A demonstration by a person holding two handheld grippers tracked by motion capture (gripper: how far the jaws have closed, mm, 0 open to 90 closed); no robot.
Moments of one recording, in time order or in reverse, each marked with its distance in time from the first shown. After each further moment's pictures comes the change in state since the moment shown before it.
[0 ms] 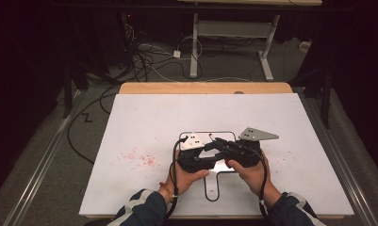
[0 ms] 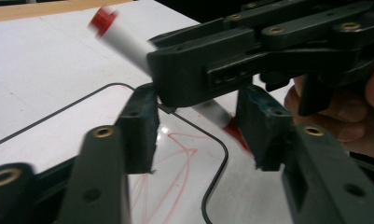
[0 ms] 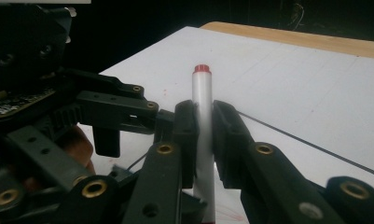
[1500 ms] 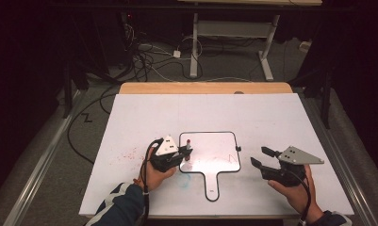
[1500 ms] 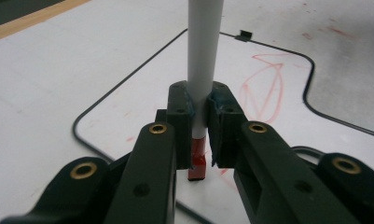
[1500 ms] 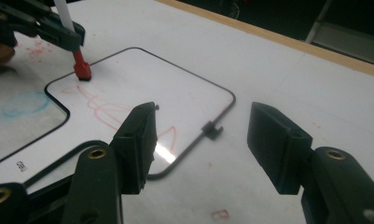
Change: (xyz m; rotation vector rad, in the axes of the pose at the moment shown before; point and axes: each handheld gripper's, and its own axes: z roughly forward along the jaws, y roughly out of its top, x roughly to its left) left arm 0.058 -0.037 -0.053 0.098 0.141 0.194; right arm -0.032 -0.047 -0.096 0.058 -0.250 -0.174
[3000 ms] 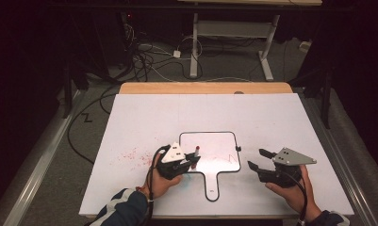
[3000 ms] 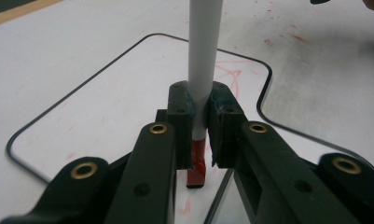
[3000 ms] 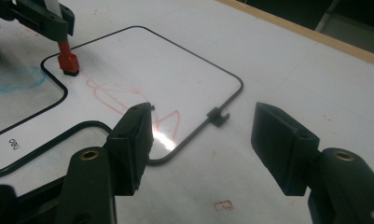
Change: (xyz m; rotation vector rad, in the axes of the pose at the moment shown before) left arm -0.034 0.010 0.017 -0.014 -0.103 0.044; right arm 0.003 -0.004 0.009 0.053 0.016 -0.046
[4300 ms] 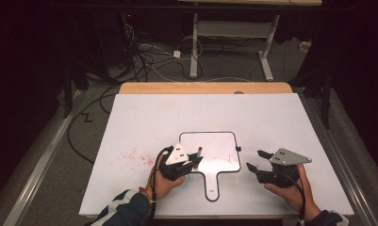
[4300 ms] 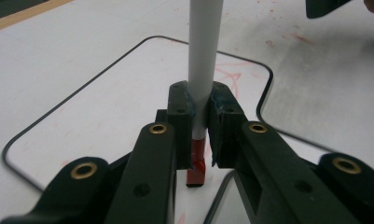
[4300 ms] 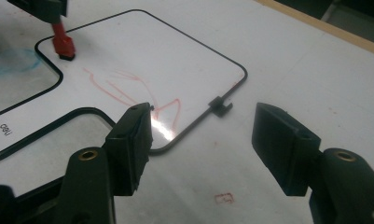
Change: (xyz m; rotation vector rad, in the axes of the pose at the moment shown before) left arm -0.004 0.000 0.001 -0.004 0.027 0.008; right arm 0.001 -0.003 0.006 0.050 0.008 -0.033
